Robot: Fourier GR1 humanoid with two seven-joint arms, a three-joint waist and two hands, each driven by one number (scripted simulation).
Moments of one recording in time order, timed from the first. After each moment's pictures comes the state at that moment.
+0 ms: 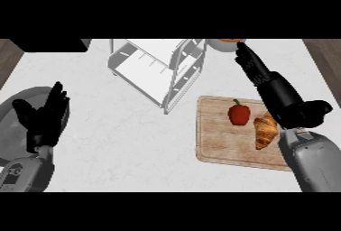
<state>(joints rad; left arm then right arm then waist) -0.19 0.36 -0.04 -1.30 0.25 0.29 0.12 -0.41 -0.30 0.17 -1.62 -0.10 0.07 0.11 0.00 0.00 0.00</state>
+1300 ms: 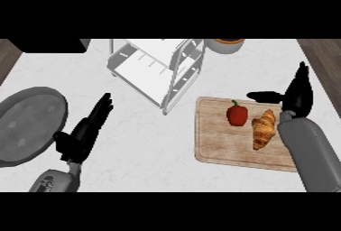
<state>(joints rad) -0.12 0.28 -0.24 -1.36 0.21 0.05 -0.10 -0.51 -0.30 0.01 -1.02 0.57 -0.58 0.62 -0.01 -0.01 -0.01</state>
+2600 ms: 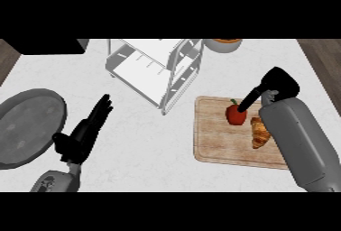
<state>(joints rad) -0.12 0.27 -0.21 -1.34 0.20 0.02 -0.12 -0.67 -0.28 0.15 -1.12 0.73 0.11 1.25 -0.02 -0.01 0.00</state>
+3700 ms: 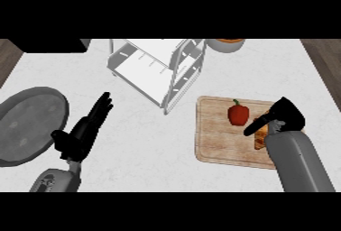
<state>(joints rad) -0.13 0.25 -0.18 -1.35 0.18 0.00 -0.10 -0.41 -0.17 0.00 -1.25 0.87 0.11 1.20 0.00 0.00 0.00</state>
